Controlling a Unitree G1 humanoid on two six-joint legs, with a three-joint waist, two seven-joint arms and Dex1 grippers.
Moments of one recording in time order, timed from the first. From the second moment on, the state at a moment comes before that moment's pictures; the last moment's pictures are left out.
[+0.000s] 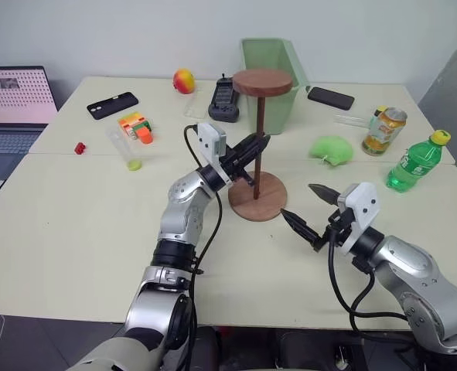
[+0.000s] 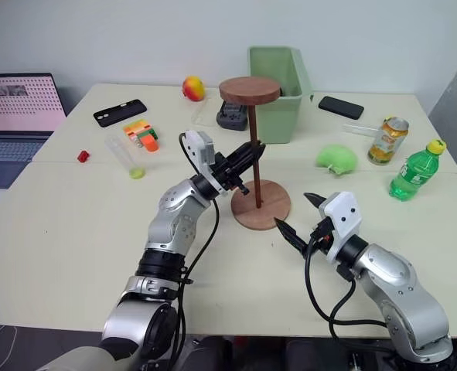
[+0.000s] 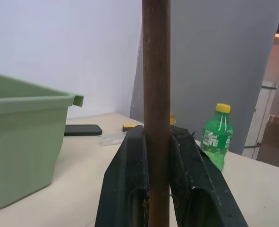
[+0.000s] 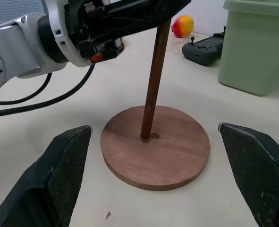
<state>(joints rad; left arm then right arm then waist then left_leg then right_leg) -0.74 0.05 0.05 0.45 -0.35 -0.04 -0.82 -0.07 -0.49 -0.01 -0.67 0.44 0.59 0.43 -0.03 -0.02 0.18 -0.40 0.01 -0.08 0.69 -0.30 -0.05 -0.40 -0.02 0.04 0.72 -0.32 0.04</state>
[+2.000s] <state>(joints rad) -0.79 0.04 0.02 0.65 -0.29 -0.27 -0.86 -0.10 -0.46 -0.02 -0.66 0.45 0.65 0.40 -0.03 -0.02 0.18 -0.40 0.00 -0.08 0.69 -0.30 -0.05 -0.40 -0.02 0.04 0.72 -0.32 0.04</state>
